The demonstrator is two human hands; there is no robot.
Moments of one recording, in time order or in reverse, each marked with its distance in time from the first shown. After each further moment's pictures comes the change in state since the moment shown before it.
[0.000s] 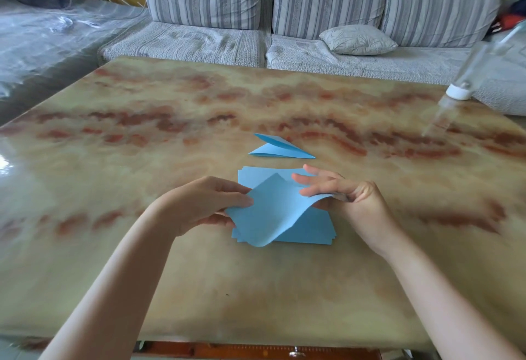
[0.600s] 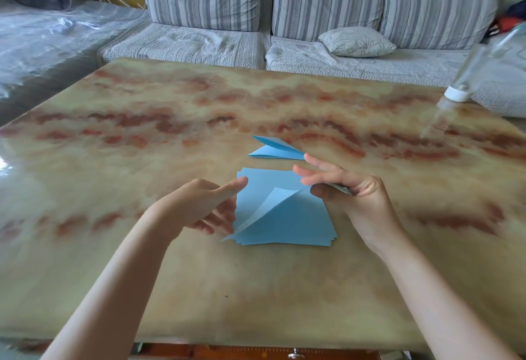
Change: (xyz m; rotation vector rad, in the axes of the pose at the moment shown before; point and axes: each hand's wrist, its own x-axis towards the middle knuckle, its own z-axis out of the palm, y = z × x) left_hand -0.007 0.002 -0.001 0.256 0.177 -0.079; right_hand 0.000 -0.015 0.007 0.108 0.089 -0.074
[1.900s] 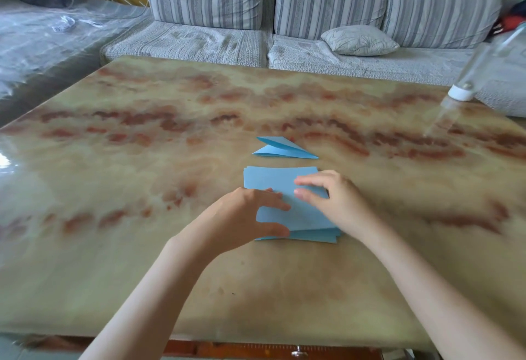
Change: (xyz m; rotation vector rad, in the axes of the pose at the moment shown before) left_hand 0.011 -0.011 0.039 0.496 0.046 0.612; right_hand 0.026 0.034 0.002 -0.857 -0.063 0.154
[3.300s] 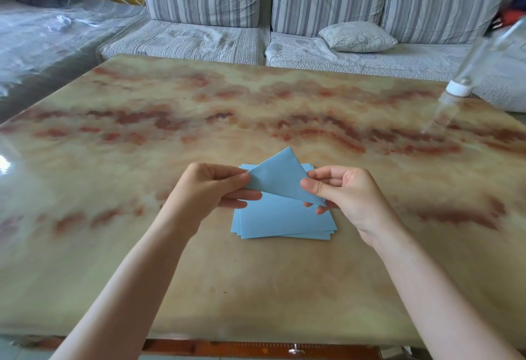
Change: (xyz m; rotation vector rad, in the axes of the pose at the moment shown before) left_hand -0.007 0.009 -0.028 -0.894 0.255 -0.323; right_hand -0.023 -0.027 -0.025 0.728 0.075 0.276
